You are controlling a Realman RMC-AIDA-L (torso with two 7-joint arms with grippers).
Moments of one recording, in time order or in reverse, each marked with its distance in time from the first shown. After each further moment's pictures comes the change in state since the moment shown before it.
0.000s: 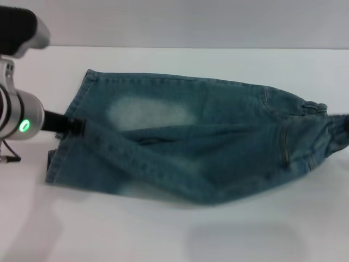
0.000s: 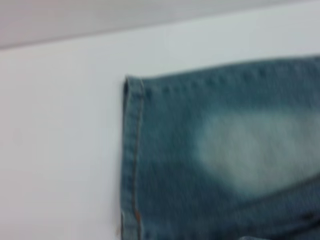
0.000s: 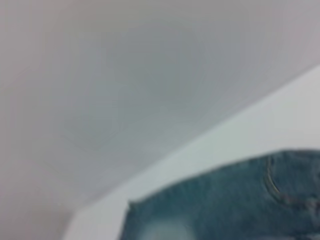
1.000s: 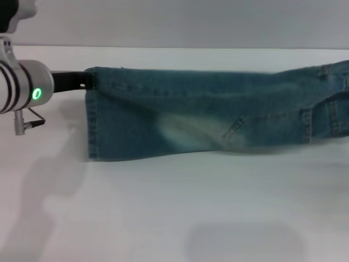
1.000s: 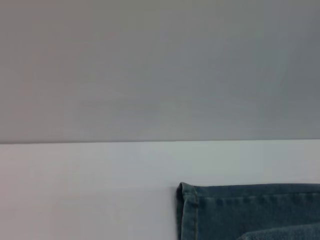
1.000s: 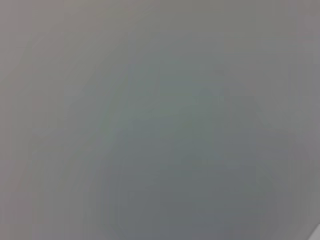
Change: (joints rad) left arm -0.006 -0.001 -0.053 -0.221 -0.114 0.485 0.021; right arm 0.211 -0.036 0.469 0.592 0.182 -0.001 -0.229
